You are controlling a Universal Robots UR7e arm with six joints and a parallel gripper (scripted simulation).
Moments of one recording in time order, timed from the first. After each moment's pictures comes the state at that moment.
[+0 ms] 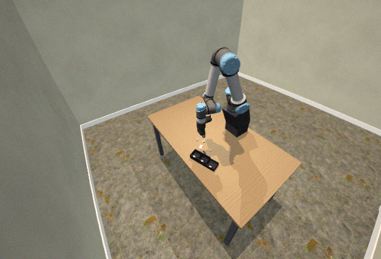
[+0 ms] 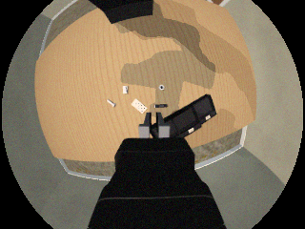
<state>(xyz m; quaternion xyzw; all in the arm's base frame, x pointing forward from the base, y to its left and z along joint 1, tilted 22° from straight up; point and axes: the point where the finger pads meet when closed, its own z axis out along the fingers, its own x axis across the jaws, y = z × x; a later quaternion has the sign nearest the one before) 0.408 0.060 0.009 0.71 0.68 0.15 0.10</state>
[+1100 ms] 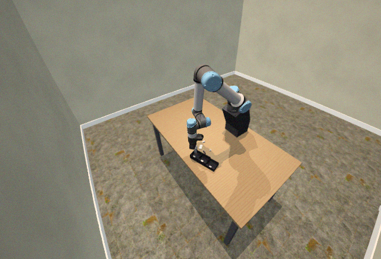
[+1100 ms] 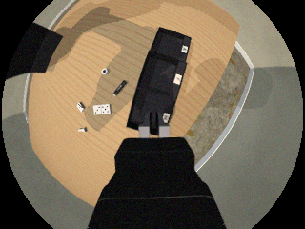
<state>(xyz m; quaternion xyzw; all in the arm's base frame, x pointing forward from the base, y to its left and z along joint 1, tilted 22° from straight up) 0.542 0.102 -0.045 0.91 0.36 0.19 0.03</state>
